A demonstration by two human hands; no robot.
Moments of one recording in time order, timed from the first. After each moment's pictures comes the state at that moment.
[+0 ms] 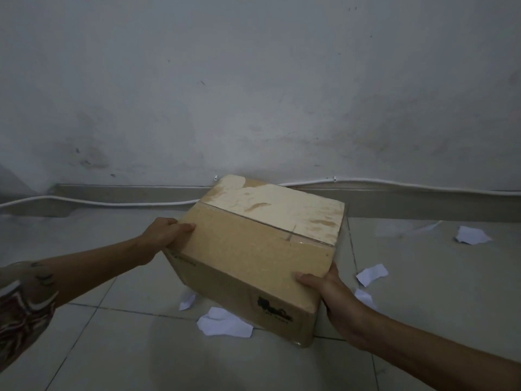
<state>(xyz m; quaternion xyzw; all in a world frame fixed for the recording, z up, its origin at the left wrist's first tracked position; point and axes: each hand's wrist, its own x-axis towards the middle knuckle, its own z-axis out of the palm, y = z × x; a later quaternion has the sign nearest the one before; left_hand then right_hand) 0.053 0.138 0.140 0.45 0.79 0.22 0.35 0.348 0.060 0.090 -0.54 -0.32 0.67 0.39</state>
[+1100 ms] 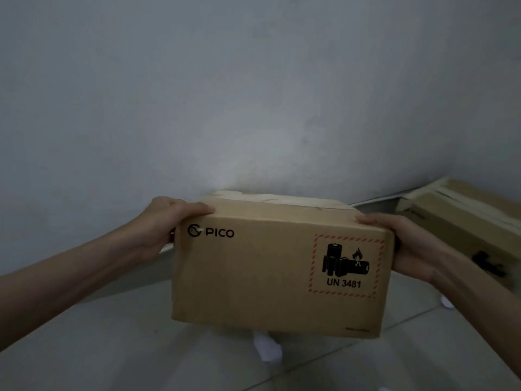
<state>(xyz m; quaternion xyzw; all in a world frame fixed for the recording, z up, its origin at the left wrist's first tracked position) 0.287 0.148 0.282 0.60 0.52 0.31 0.52 0.594 0.018 0.247 -0.58 -0.27 0.57 0.51</state>
